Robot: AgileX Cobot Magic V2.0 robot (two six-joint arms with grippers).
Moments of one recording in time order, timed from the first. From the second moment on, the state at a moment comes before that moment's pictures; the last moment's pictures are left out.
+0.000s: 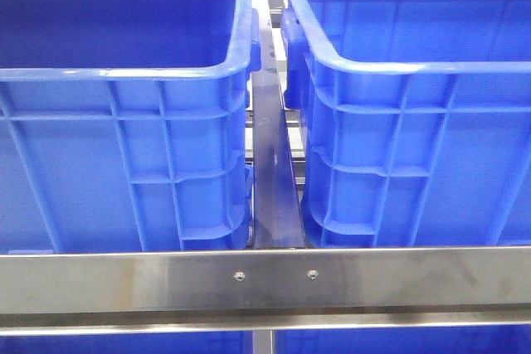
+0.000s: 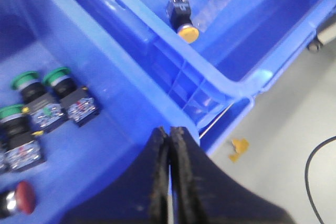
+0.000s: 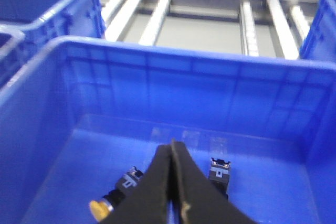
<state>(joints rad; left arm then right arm) -0.70 1.09 -1.03 -0.16 0.65 0.12 -0.17 0.69 -0.51 1.46 0.28 -1.53</state>
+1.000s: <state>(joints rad) -0.70 0.41 -0.46 -0.13 0.46 0.13 -0.17 0.24 -0.25 1.46 0.37 -1.53</state>
